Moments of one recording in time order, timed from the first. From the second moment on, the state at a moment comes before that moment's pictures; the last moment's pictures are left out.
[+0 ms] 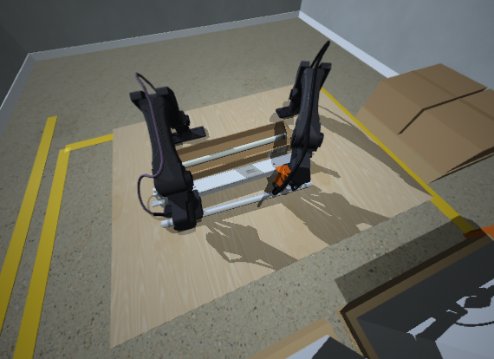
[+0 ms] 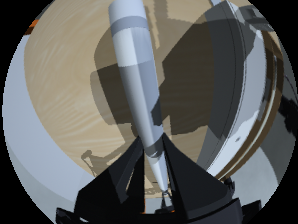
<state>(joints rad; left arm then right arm) -0.49 2.39 2.02 -1.05 -0.08 1.10 -0.04 2.26 1.82 -1.13 0.00 1.57</state>
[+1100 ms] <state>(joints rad) -0.49 2.38 2.05 -1.08 -0.08 1.10 -0.04 2.25 1.85 -1.16 0.00 1.57</state>
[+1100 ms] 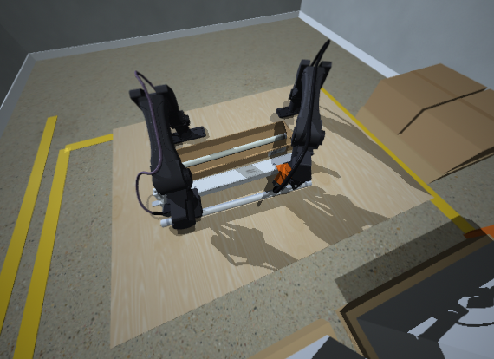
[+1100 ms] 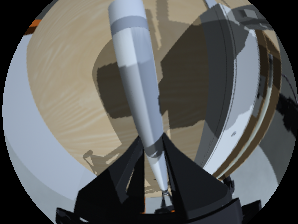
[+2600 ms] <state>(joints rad) -0.49 2.37 2.08 -1.12 -0.08 1.10 -0.04 2.24 1.87 -1.20 0.00 1.57</state>
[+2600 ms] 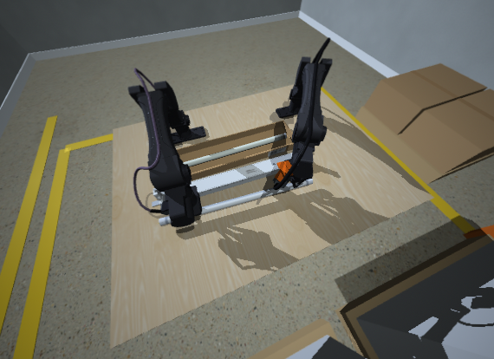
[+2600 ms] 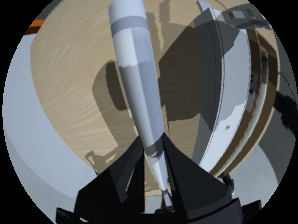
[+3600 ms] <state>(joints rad) -0.49 2.33 2.01 -1.05 -0.10 1.10 -0.04 2.20 1.81 -1.15 0.00 1.57</state>
